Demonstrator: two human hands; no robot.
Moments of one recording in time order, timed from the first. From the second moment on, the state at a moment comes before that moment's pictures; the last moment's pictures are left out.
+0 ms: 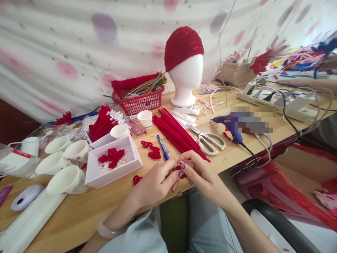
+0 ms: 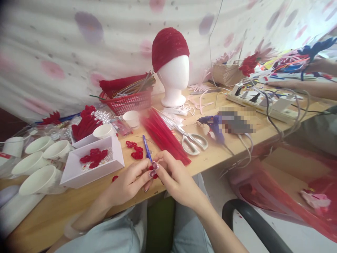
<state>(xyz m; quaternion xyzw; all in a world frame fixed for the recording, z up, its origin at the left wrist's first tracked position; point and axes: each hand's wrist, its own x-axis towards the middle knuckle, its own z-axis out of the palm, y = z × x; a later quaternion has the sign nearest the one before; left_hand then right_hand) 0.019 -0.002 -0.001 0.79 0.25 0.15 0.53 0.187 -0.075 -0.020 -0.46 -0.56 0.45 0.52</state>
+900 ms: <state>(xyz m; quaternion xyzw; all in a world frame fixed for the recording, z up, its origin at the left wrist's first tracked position) 0.013 -0.003 -0.003 0.92 0.21 0.15 0.30 0.169 -0.070 -0.016 -0.49 -0.41 0.53 0.56</state>
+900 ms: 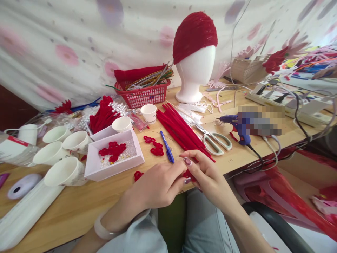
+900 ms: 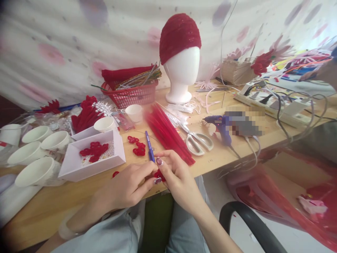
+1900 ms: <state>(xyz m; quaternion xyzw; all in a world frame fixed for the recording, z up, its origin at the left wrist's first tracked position) 0.023 -0.002 -0.001 0.57 0.20 0.14 0.78 0.157 -0.081 -0.046 -0.42 -0.59 0.09 0.68</state>
